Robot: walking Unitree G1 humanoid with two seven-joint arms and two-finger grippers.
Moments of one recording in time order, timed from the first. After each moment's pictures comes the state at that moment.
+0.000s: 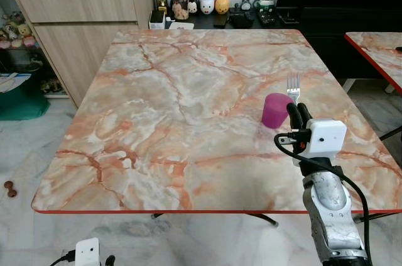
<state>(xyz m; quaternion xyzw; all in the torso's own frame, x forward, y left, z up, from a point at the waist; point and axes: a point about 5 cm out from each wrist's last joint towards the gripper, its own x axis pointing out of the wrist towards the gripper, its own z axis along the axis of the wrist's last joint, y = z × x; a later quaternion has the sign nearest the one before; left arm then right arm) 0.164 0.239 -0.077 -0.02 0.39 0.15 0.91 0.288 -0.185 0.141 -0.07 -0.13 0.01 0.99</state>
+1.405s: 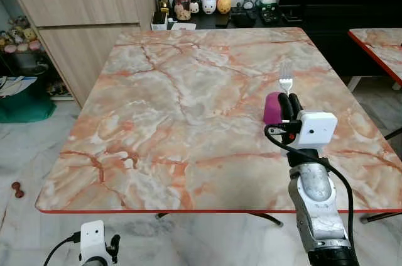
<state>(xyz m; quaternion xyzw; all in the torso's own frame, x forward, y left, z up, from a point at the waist) 0.197 0.235 -0.061 -0.02 0.33 0.14 0.93 0.302 -0.159 0.155 -0.04 -0.16 0.01 0.99</state>
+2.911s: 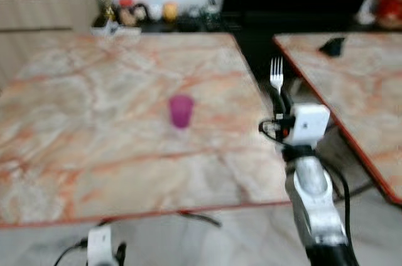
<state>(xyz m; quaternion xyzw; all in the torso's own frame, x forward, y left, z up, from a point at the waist) 0.197 0.223 -0.064 -0.02 0.34 0.13 0.93 0.308 -0.156 0.162 -0.03 -0.15 0.03 0.99</state>
